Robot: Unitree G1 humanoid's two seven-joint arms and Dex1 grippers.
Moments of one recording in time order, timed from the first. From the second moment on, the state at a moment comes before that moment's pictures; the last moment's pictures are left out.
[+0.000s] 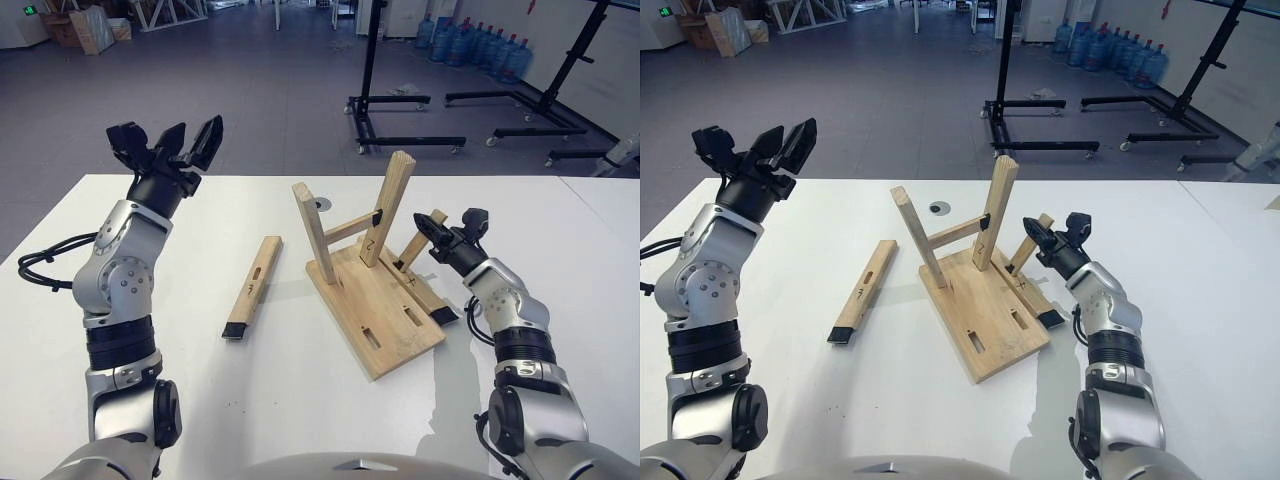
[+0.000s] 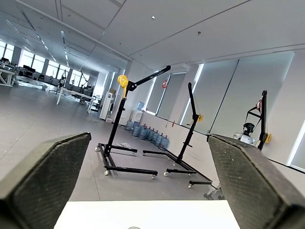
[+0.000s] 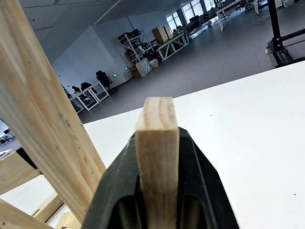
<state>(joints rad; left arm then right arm) -0.50 0.32 0.33 -0.13 -0.73 0.49 -0.28 -0.48 -0.33 -0.31 0.56 0.56 0.30 0.67</state>
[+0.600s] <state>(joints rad) -0.49 0.32 0.31 -0.13 -0.69 0.47 -0.31 -0.42 -0.32 -0.26 0.53 0.49 0.12 0.68</state>
